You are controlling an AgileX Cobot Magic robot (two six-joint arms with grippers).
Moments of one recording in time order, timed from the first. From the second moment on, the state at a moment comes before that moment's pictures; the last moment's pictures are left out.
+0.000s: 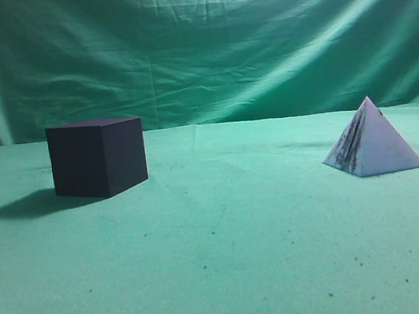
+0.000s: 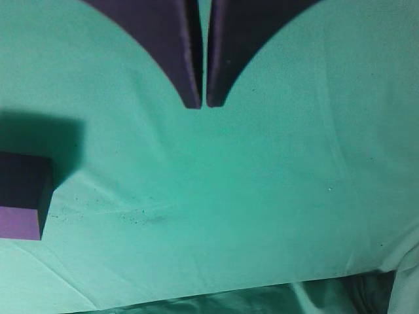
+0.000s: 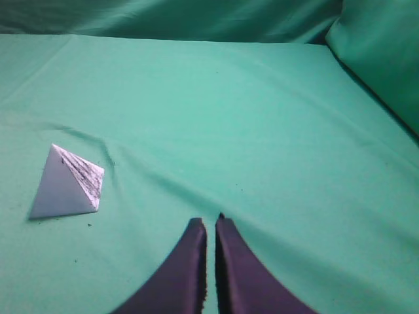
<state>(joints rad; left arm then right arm) -0.05 -0.02 0.02 -0.01 0.35 0.09 0.08 -0.01 0.03 -0.02 0.37 -0.03</state>
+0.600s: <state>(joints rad) -0.05 -0.02 0.02 -0.01 0.35 0.09 0.08 -0.01 0.03 -0.02 0.37 -0.03</state>
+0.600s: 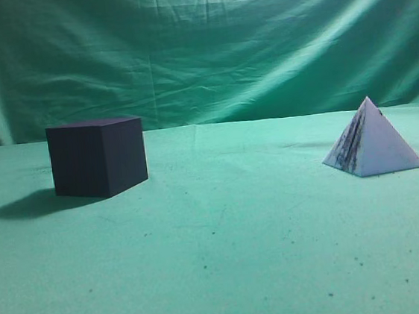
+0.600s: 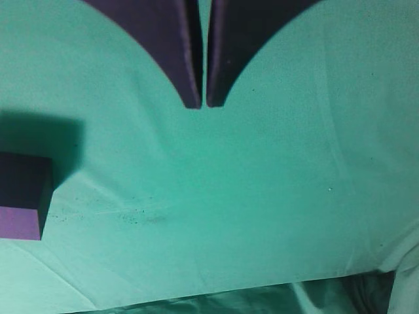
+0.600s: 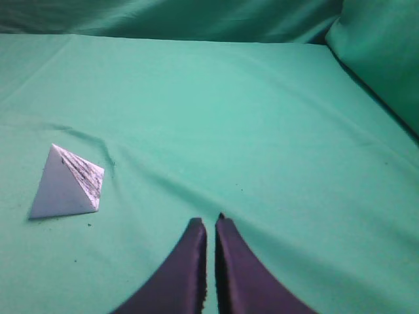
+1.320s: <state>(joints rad) -0.05 -0.02 0.02 -0.01 0.35 0.09 0.08 0.02 -0.15 0.11 0.09 0.12</state>
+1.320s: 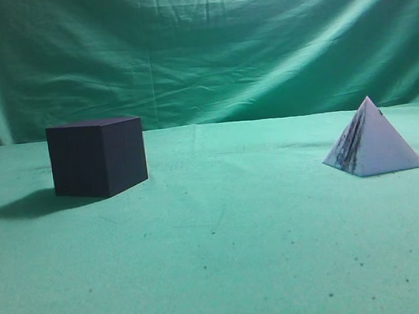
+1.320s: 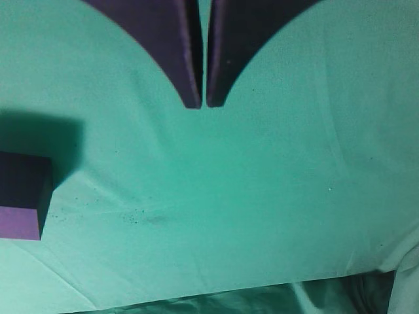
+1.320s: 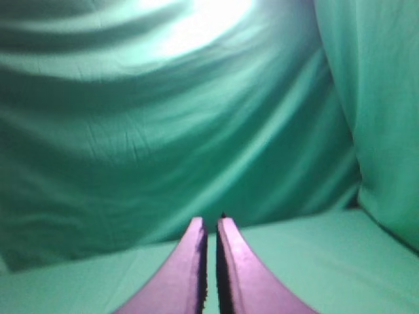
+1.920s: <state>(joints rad) -0.05 -0.02 0.02 -0.01 0.35 0.09 0.18 0.64 -0.70 0.31 0.95 -0.19</state>
